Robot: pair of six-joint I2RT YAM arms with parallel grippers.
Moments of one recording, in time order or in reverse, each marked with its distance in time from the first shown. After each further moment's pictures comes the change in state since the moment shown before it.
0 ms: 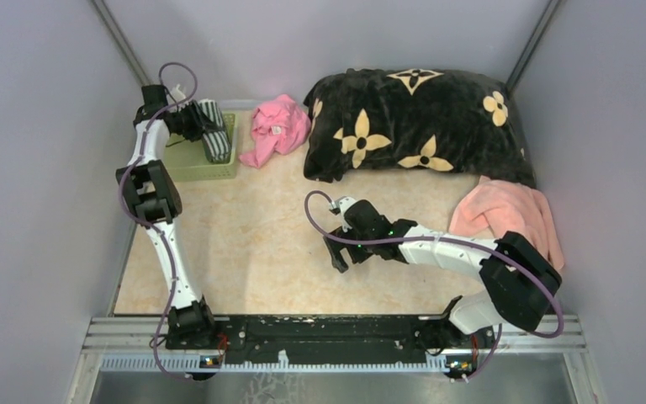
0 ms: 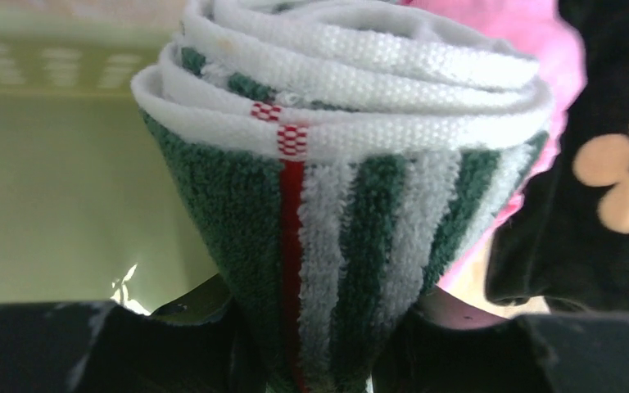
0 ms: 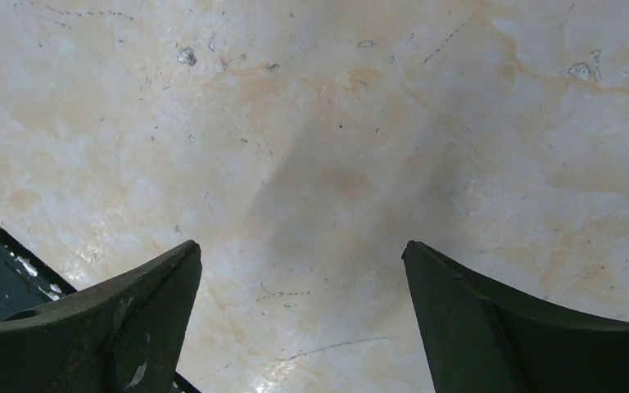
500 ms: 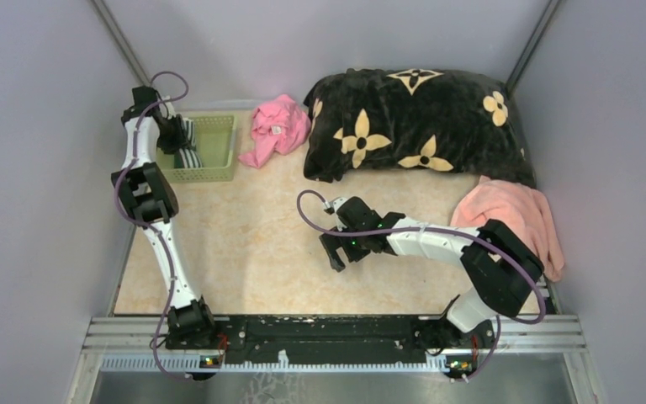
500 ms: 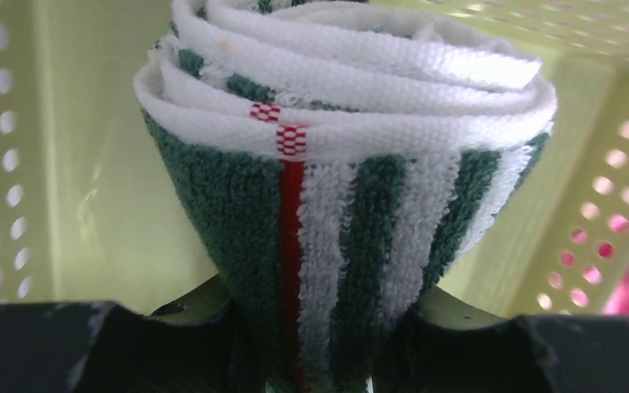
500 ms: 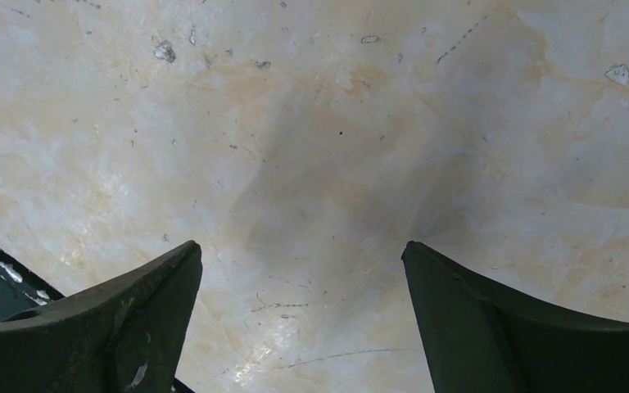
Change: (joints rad) left arm 0.047 0.062 0.139 -0.317 -0.391 0.213; right arm -0.007 0.106 0.073 -0.054 -0.019 -0.008
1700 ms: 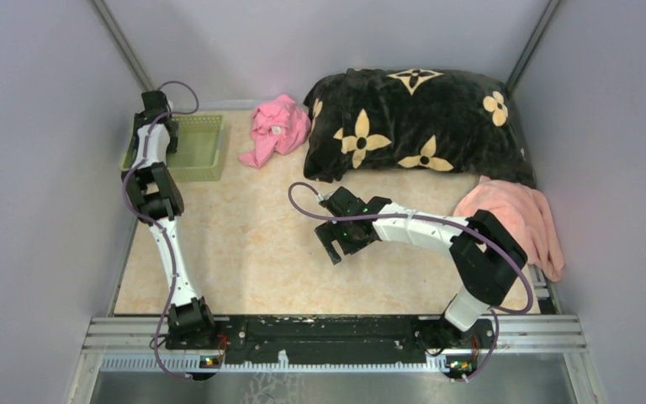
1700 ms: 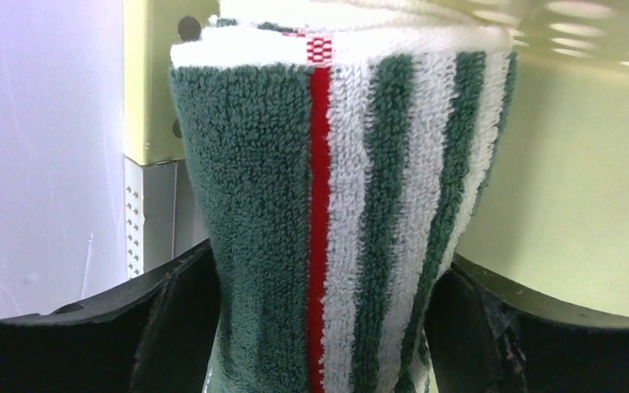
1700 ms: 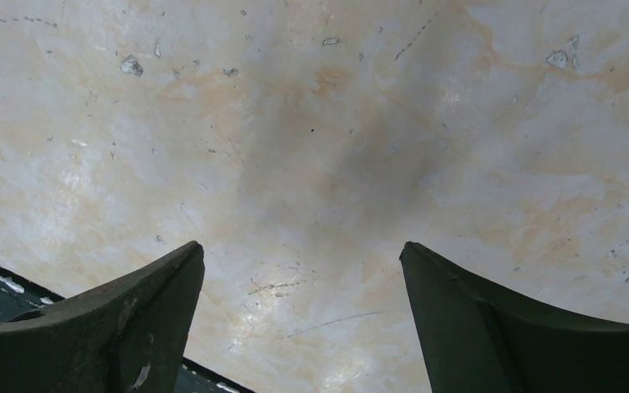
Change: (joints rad) left arm -0.010 0.137 0.037 0.286 -0.699 0.400; right arm 0.017 0.116 0.224 -0.268 0.082 0.038
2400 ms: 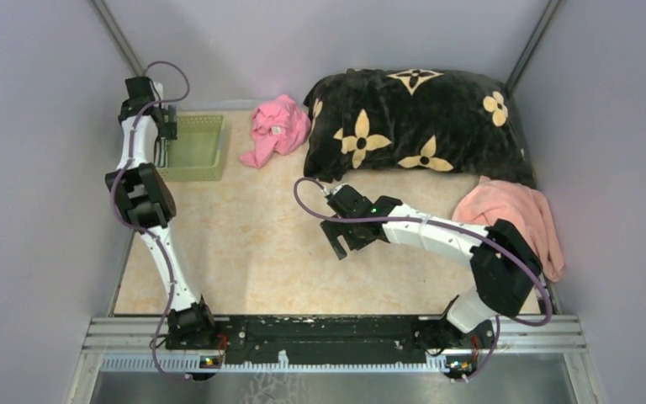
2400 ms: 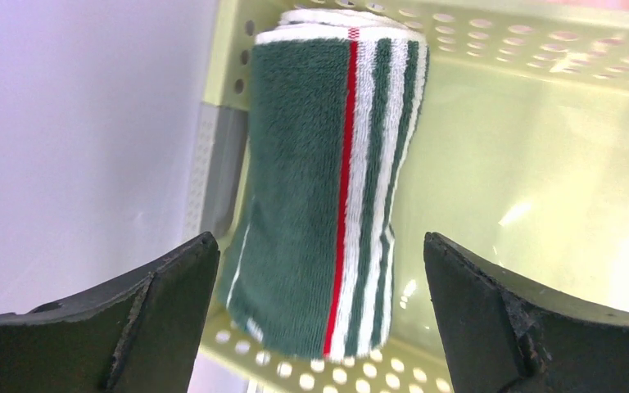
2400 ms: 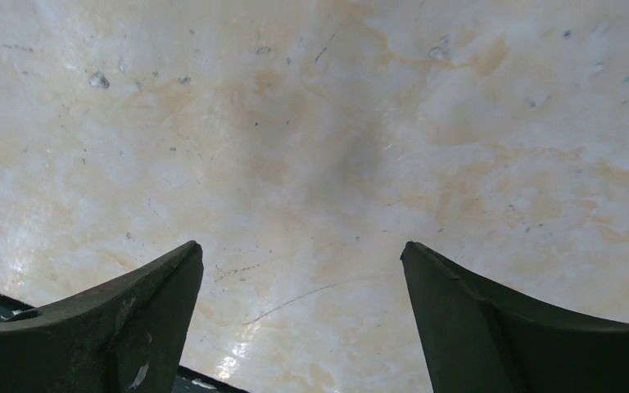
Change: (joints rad) left arm -0.006 -0.230 -0.148 -0.035 0.202 -0.098; right arm 0.019 -0.073 0.009 -0.068 0.134 0.001
